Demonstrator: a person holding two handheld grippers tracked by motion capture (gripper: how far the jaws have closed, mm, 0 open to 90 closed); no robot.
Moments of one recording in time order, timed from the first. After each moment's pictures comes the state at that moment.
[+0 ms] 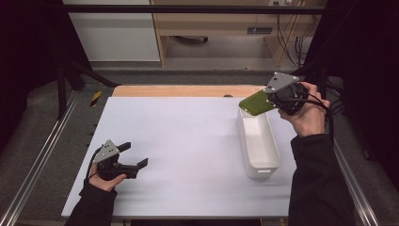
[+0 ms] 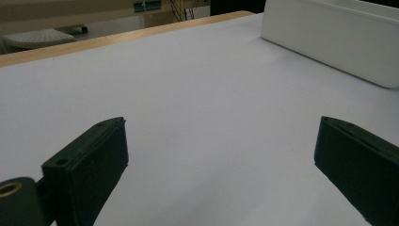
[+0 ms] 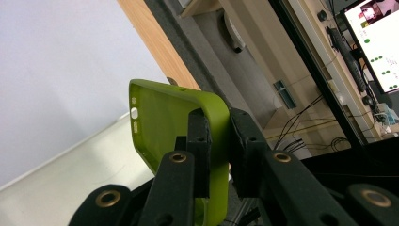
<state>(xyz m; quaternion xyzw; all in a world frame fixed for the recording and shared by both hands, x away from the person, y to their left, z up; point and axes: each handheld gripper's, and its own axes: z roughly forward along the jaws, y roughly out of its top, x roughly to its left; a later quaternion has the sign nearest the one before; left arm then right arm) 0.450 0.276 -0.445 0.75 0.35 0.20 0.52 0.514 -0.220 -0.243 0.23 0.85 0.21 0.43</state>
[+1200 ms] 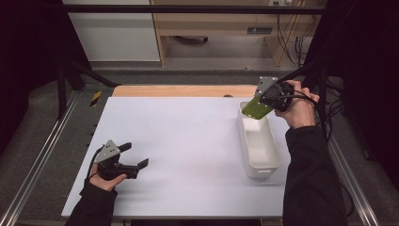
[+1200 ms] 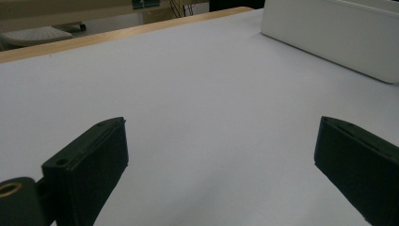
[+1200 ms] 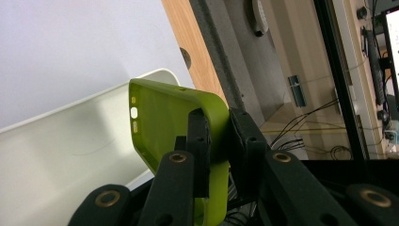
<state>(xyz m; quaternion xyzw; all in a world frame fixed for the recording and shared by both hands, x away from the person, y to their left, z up) 0.451 0.275 -0.448 0.76 0.34 0.20 0.52 0.553 -0.213 -0.269 0.16 0.89 0.12 0.40</state>
